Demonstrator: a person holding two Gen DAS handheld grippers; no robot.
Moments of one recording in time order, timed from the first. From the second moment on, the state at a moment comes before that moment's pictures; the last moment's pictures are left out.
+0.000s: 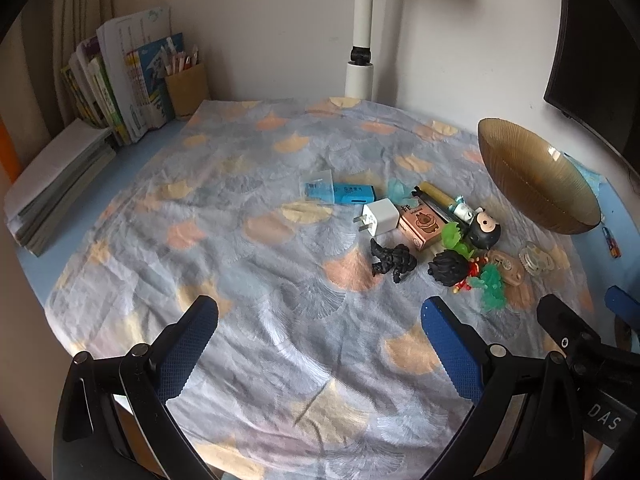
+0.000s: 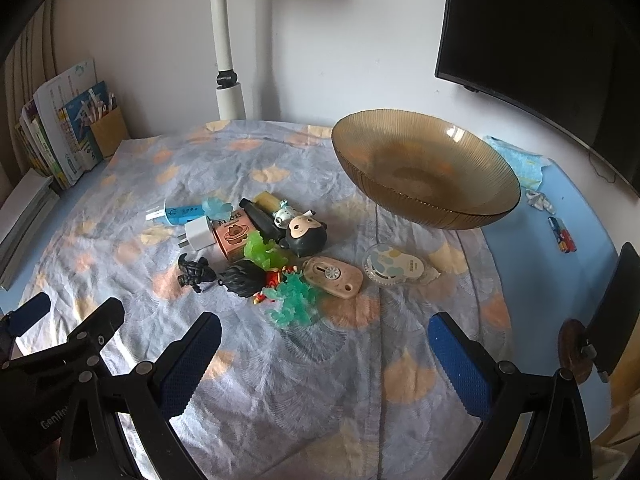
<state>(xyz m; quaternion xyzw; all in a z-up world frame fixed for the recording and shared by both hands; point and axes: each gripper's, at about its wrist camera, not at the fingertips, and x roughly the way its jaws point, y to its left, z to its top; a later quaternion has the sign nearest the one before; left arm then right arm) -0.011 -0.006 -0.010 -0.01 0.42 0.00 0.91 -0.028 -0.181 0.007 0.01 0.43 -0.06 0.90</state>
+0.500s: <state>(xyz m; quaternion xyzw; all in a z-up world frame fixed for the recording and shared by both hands) -0.008 -0.005 -0.016 -0.03 0.44 -0.02 0.90 -0.027 -0.184 0.004 0.02 0.43 -0.06 0.90</state>
